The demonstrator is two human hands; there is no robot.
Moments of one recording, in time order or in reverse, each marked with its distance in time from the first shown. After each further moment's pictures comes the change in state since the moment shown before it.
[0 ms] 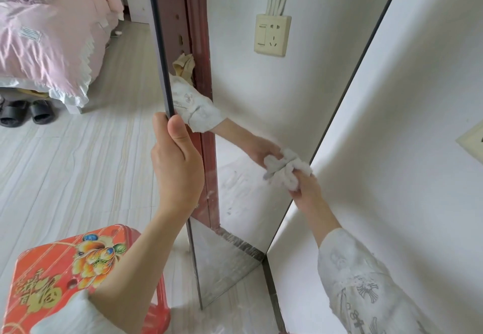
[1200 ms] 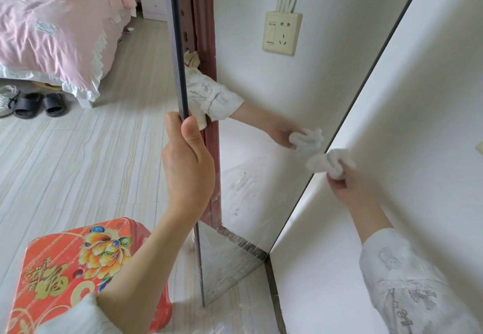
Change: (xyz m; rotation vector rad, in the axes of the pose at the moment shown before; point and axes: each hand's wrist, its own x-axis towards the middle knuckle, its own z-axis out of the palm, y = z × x) left_hand -0.006 0.009 -0.003 -0.004 -0.023 -0.027; right_hand 0.022 -0.049 -0.051 0.134 0.125 -0.021
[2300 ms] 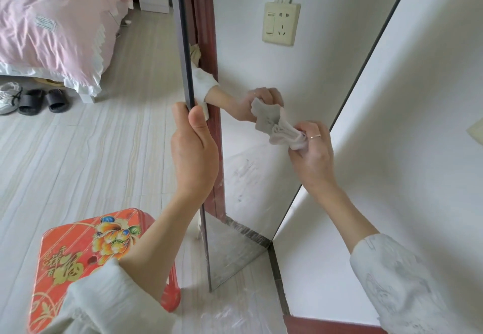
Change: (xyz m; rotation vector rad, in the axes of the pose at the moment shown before) left_hand 0.001 -0.002 -0.002 0.005 -0.032 -0.046; right_hand -0.107 0.007 0.084 -1.011 -0.108 -1.269
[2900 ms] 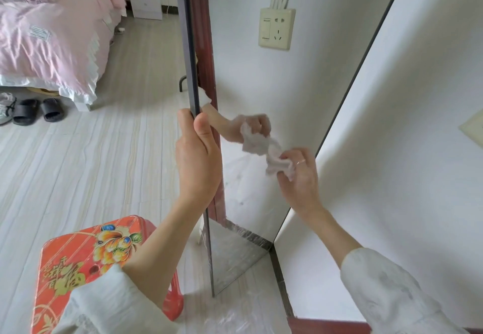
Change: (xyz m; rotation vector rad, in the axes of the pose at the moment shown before) left_hand 0.001 -0.001 -0.003 -0.035 -0.060 0.043; right_hand -0.038 -0.011 0.013 0.023 -0.077 0.073
